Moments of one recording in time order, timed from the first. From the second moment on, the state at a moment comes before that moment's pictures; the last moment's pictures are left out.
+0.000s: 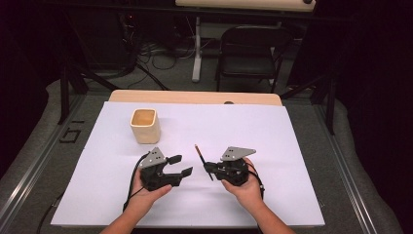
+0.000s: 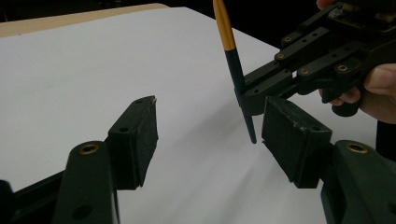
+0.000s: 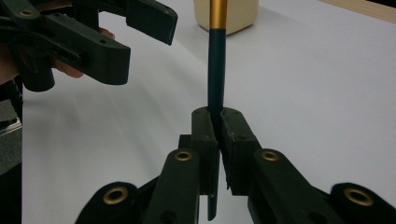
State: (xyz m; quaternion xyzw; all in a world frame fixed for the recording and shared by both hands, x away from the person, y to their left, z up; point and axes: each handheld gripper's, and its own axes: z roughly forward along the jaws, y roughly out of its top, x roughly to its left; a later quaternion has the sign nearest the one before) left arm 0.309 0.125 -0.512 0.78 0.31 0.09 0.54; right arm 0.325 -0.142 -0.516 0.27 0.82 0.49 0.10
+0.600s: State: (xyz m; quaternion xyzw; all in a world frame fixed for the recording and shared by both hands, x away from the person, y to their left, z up) left arm 0.310 0.122 -0.508 0.76 0.32 0.09 0.55; right arm 0.319 -0.133 -0.514 0.27 0.82 0.50 0.11
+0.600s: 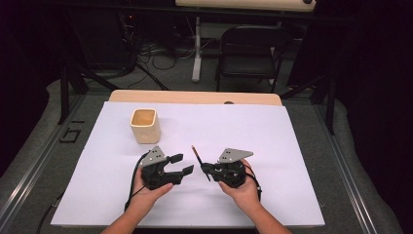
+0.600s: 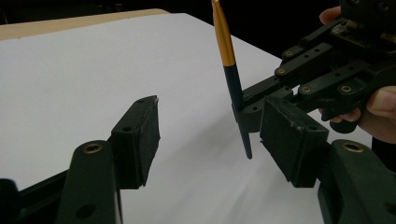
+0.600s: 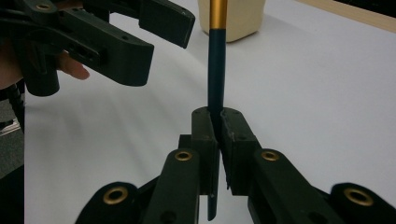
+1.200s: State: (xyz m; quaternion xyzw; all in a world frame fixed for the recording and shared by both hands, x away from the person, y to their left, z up) left arm 0.310 0.119 -0.505 0.75 0.32 0.07 0.57; right arm 0.314 -0.125 -0.512 0.25 0.82 0.50 0.12
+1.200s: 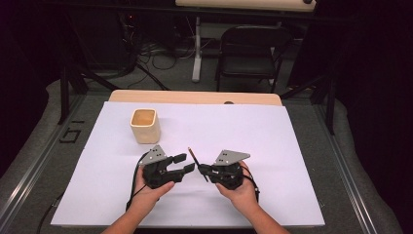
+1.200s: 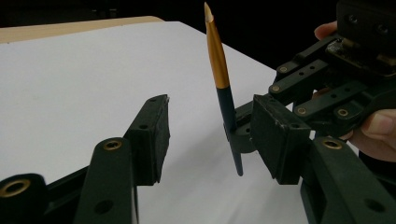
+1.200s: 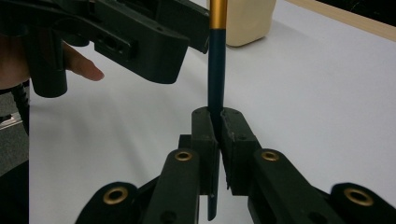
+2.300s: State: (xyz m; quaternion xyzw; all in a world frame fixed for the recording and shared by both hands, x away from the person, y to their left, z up) left arm 0.309 0.117 -0.498 0.73 0.34 0.06 0.59; right arm 0.308 -0.116 -0.512 0.24 0.82 0.50 0.12
